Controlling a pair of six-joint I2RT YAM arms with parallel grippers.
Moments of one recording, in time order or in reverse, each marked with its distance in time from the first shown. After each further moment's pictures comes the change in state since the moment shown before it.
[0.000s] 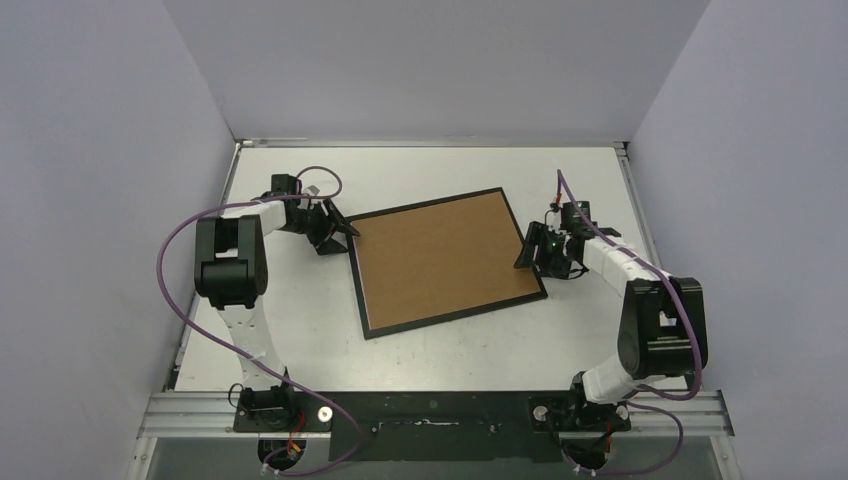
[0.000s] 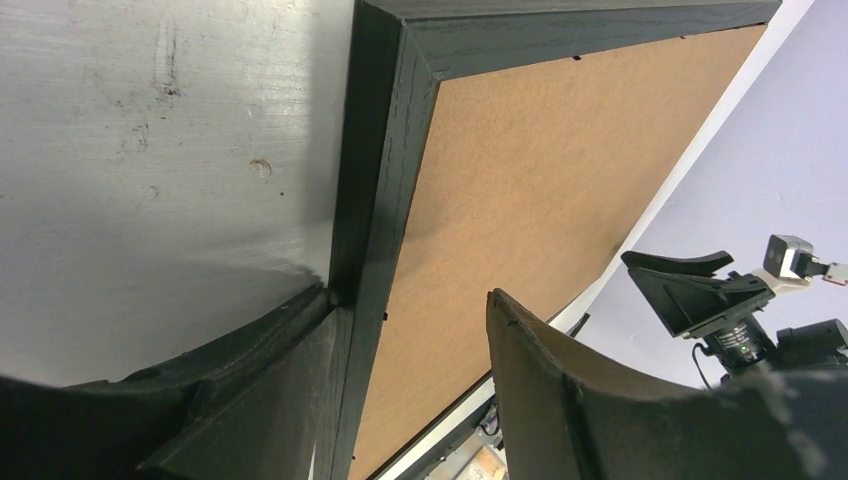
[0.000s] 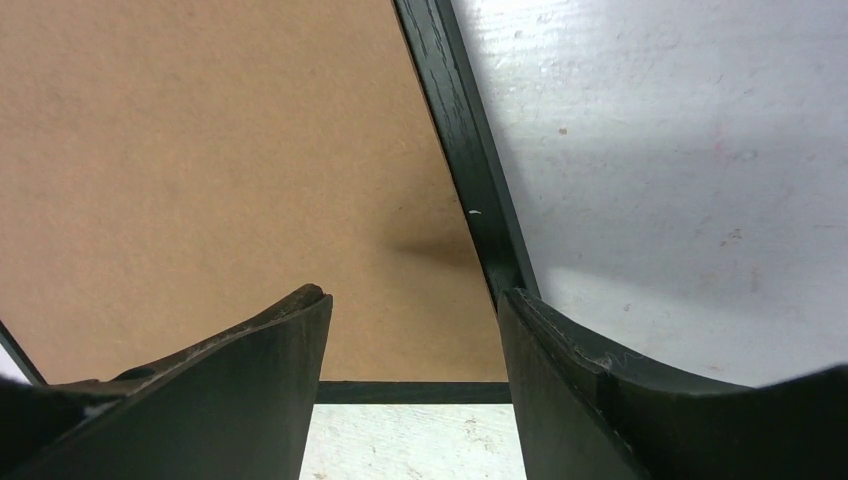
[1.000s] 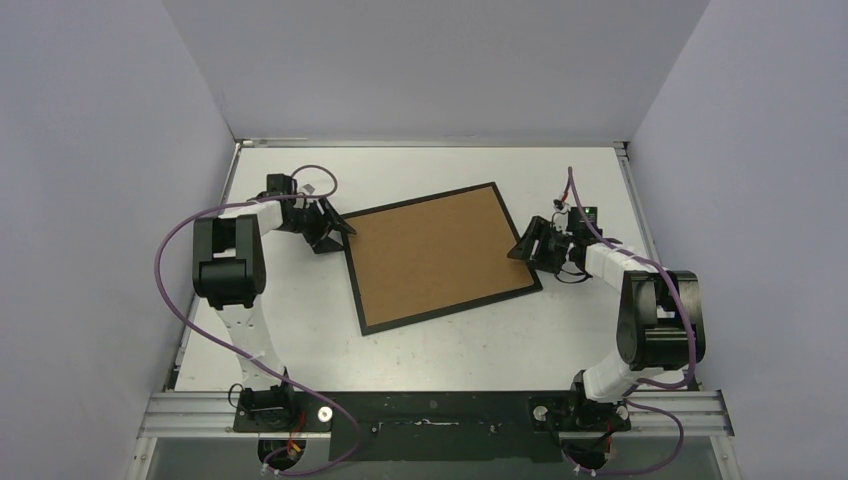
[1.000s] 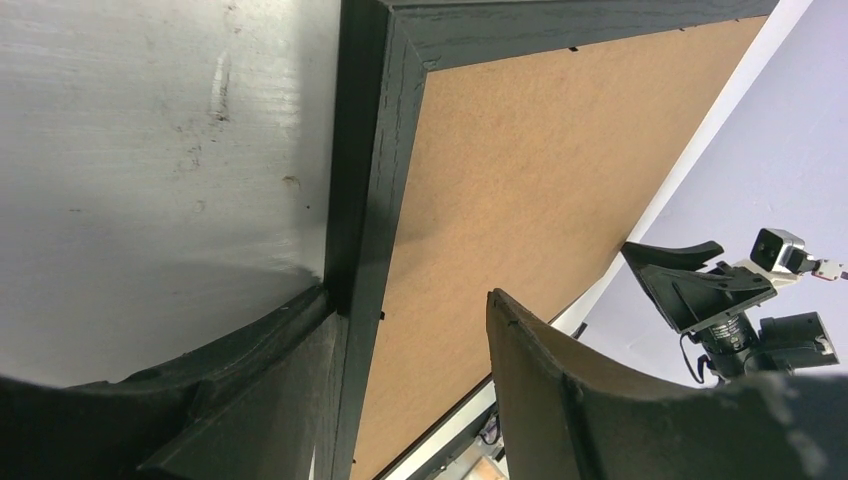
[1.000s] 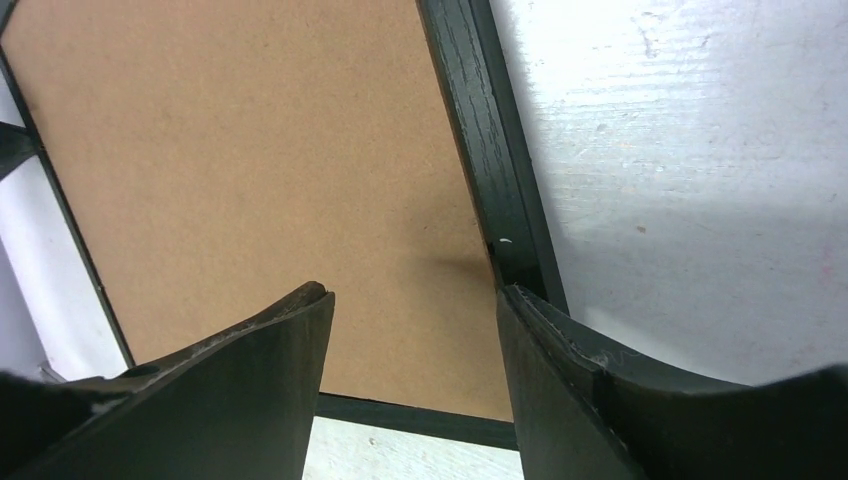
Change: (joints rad) left arm 0.012 0.006 0.000 0.016 0.003 -0.001; right arm -0.042 0.064 -0.083 0.272 -0.206 0.068
